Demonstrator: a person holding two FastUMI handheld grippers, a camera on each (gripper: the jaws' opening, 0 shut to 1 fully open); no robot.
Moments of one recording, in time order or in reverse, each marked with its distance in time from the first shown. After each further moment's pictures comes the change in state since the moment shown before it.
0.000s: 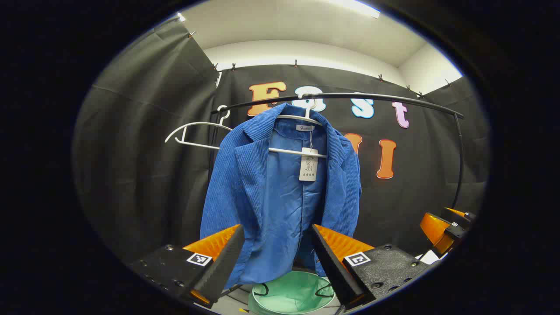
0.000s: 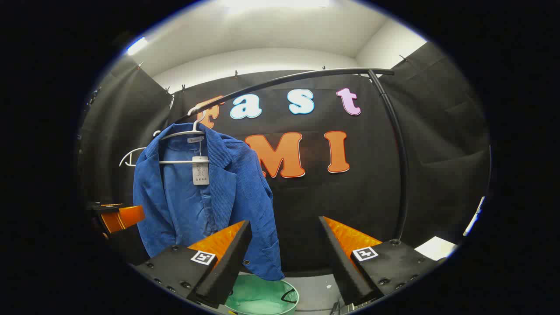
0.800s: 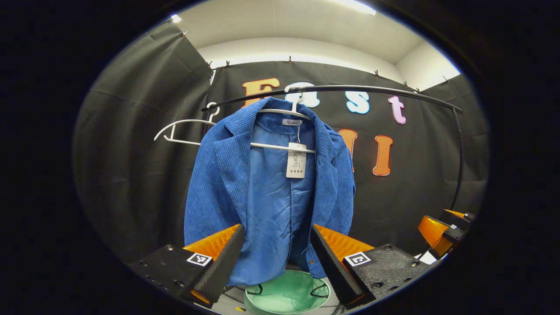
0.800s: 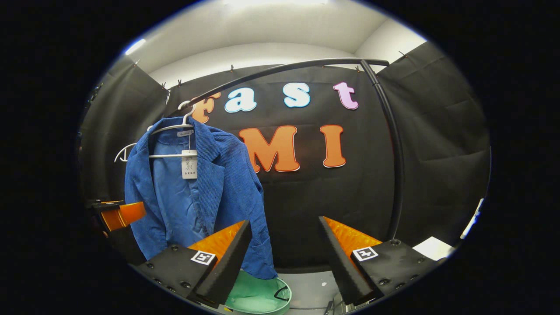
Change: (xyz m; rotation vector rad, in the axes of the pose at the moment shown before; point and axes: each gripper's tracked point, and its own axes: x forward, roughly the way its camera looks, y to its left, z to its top) left arm 0.011 -0.033 -0.002 0.003 0.021 -0.034; right arm 0.008 -0.020 -0.007 -0.004 0.048 -0.014
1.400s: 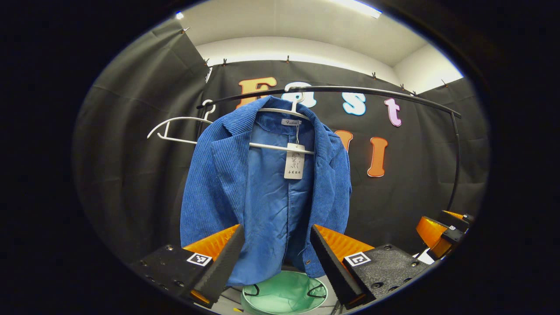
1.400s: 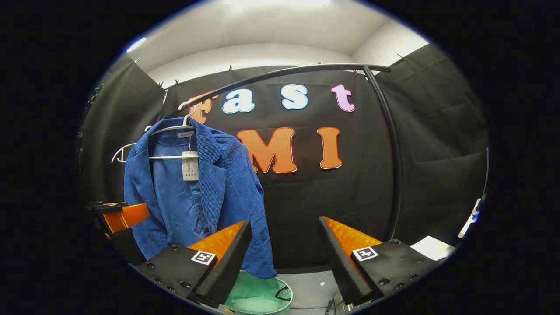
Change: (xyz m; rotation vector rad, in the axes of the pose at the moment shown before) left arm 0.008 0.010 -0.001 -0.016 0.008 -0.037; right arm -0.006 0.011 0.002 -0.008 -0.011 -0.051
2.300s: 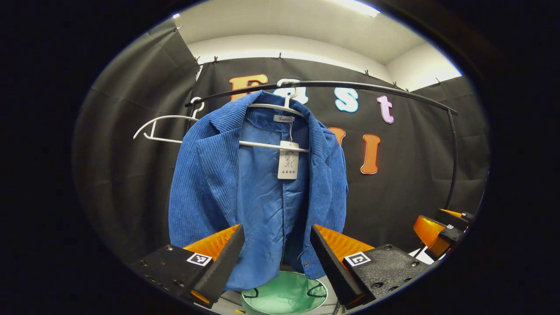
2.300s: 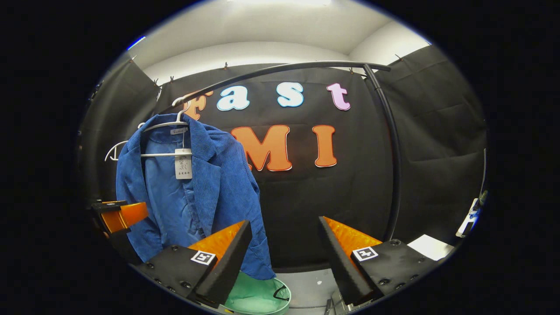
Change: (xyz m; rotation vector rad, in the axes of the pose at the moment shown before) left arm 0.016 -0.009 -0.003 0.015 0.016 -0.065; right arm 0.012 0.002 -0.004 0.004 0.022 -0.046
